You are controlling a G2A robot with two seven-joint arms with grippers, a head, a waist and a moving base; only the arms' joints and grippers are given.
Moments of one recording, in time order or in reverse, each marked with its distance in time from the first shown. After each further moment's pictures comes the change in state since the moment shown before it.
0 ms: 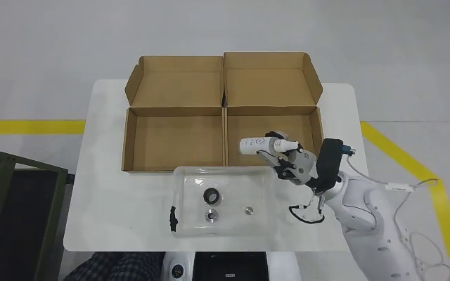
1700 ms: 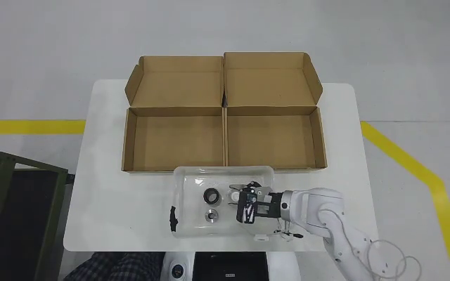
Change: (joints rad) left arm 0.000 0.000 0.000 0.000 0.000 0.000 0.000; right arm 0.009 -0.024 -0.219 -0.008 -0.595 -0.198 0.255
